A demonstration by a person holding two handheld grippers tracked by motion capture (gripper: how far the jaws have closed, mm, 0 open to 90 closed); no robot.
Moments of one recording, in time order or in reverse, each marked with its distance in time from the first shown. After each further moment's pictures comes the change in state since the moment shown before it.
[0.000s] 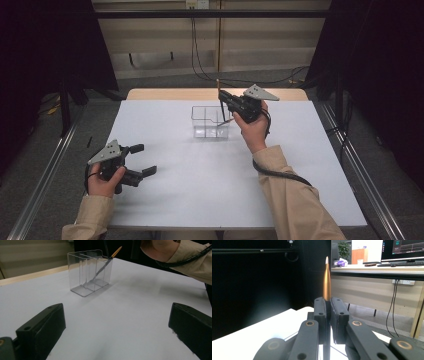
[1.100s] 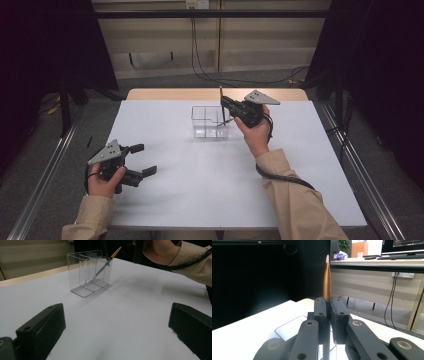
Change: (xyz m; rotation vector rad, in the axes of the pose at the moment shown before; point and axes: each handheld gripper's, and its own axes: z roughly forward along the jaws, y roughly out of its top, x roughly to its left) left arm -0.001 0.002 0.000 0.002 0.001 0.008; right arm 0.000 -0.012 -0.010 0.052 -0.004 -0.002
